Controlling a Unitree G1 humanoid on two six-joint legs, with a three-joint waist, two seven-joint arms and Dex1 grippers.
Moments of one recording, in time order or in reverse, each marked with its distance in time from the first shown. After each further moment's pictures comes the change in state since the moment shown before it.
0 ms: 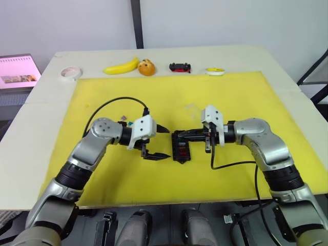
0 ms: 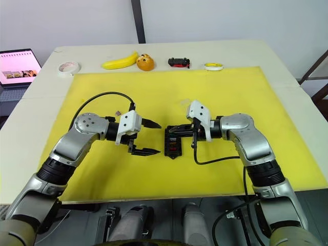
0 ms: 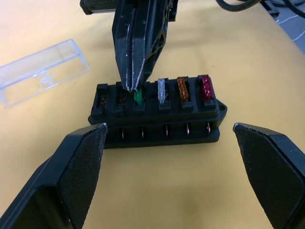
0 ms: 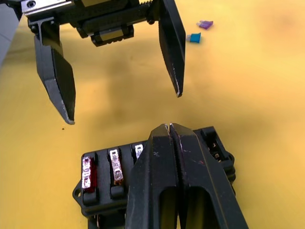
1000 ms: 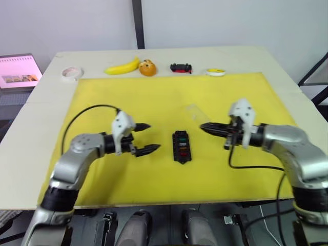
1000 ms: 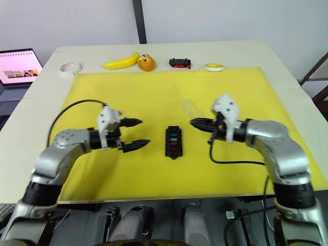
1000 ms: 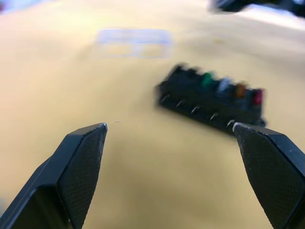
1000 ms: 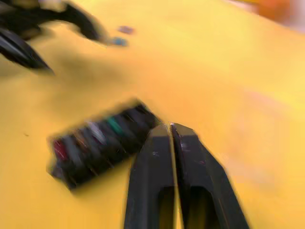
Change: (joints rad) left arm 0.377 -0.006 0.403 -0.270 -0.239 0.346 0.314; right arm 0.294 -0.143 -0.406 -0.338 0.145 0.268 -0.270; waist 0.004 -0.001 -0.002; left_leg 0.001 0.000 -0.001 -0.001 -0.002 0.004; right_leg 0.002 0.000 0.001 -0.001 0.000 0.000
